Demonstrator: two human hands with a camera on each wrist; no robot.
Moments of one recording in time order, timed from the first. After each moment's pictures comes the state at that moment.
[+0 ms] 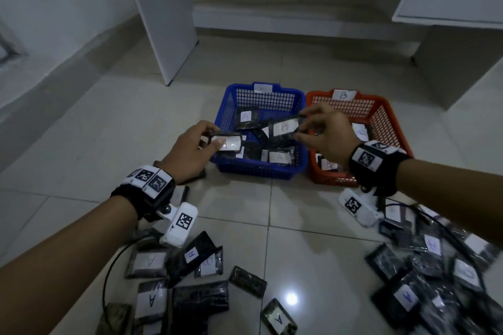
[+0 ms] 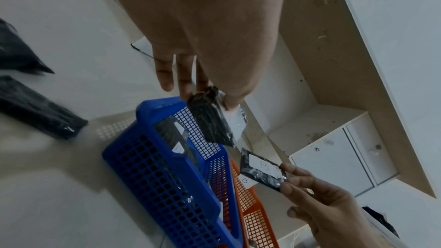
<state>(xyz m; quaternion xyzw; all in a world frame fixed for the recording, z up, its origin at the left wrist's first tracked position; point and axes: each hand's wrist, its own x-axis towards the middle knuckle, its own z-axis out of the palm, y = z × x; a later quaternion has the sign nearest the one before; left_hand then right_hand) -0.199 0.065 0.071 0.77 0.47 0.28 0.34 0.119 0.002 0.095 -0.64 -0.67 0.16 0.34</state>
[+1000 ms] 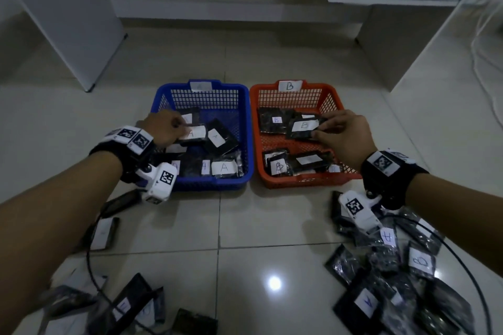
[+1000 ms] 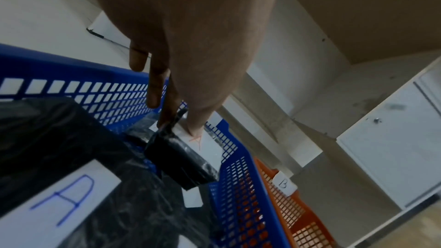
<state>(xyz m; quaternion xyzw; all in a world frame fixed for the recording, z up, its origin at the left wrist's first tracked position) -0.078 0.175 0.061 0.83 0.52 0.00 0.21 0.261 -0.031 0.058 -0.78 -0.47 0.12 0.39</state>
